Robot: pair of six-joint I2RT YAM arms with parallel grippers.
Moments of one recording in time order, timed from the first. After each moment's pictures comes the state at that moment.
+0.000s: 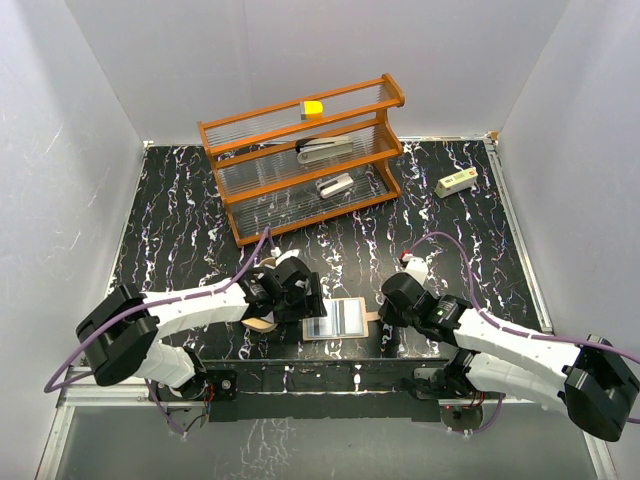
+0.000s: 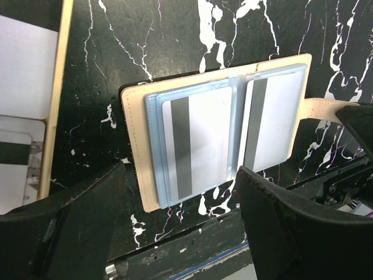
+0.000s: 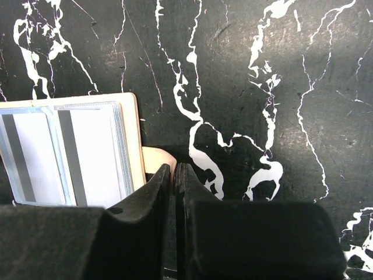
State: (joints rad) left arm -0.97 1.37 0.70 -0.33 -0.06 -0.99; right arm 0.85 0.93 0.41 -0.42 0.30 0.91
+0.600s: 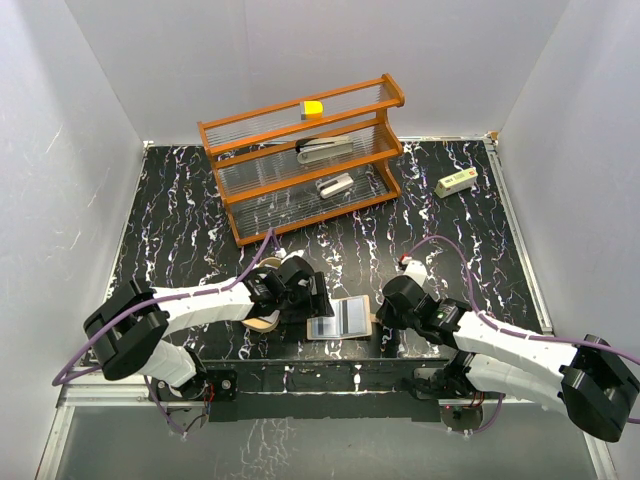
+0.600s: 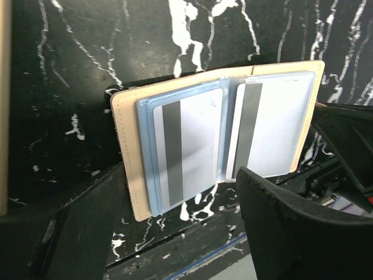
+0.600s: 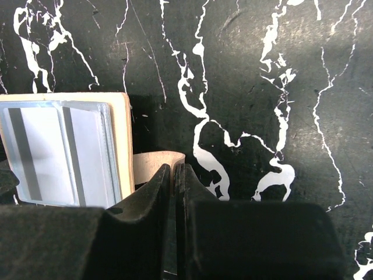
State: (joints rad) left arm -0.96 1.43 0.69 -0.24 0.01 -1.02; right arm 0.85 0.93 0.36 -0.35 0.26 0.91
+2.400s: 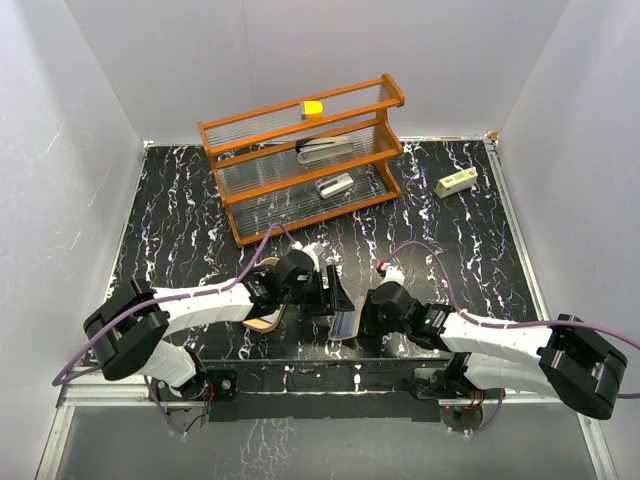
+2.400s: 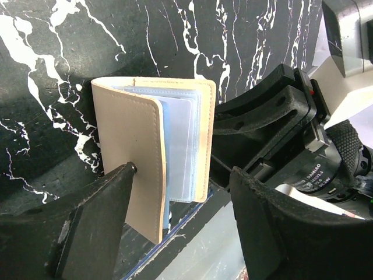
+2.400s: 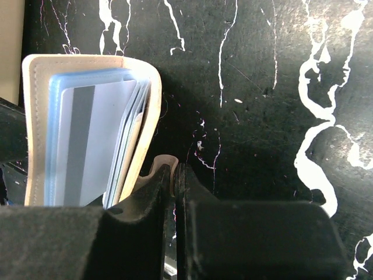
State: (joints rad) left arm -0.96 1.43 0.68 0.04 0.21 -1.05; right arm 0.94 1.06 0.31 -0.05 0.11 0.92
